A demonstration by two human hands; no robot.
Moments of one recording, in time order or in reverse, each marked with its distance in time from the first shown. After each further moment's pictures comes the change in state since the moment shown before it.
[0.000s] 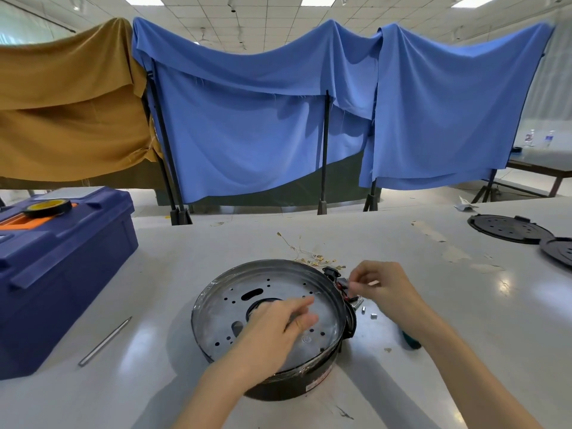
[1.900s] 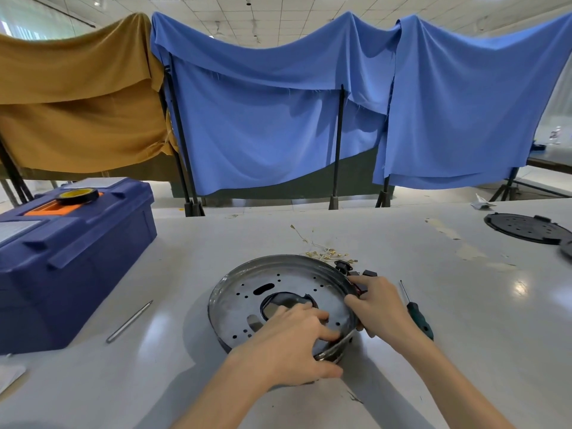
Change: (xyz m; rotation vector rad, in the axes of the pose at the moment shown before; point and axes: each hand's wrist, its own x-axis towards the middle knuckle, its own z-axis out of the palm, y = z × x) left_hand -0.013 0.008 0.003 0.547 -0.301 0.143; right_hand -0.016 0.004 0.042 -0.287 0.008 0.151
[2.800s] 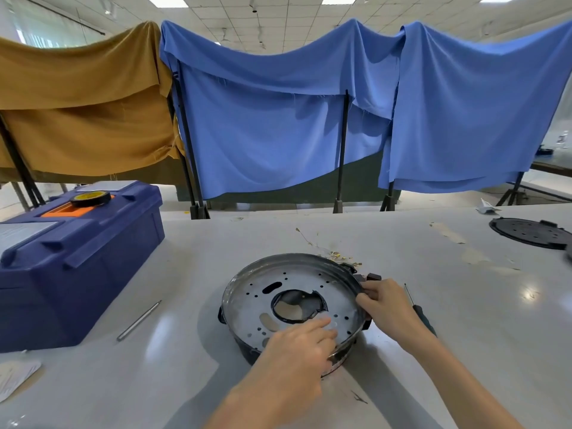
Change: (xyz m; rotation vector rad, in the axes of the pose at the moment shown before) left_hand -0.032 0.015 0.020 0.194 0.438 0.237; right_hand 0.003 0.009 -0.005 0.033 0.028 -0.033
